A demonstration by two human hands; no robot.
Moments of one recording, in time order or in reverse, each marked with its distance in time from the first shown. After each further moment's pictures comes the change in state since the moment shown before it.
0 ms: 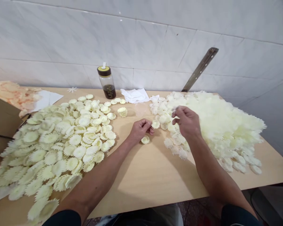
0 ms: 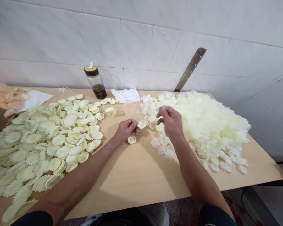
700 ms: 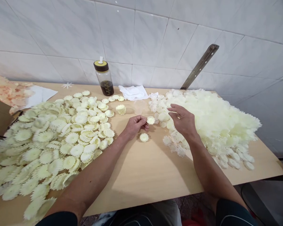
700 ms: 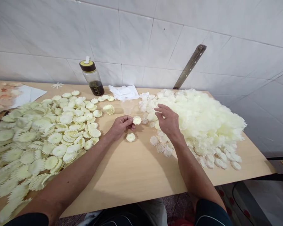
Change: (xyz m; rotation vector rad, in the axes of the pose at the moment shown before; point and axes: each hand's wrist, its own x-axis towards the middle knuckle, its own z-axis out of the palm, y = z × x) left_hand 0.004 0.007 -0.014 -0.064 -0.036 -0.085; right_hand -0.003 0.025 -0.011 -0.655 -0.059 -0.274
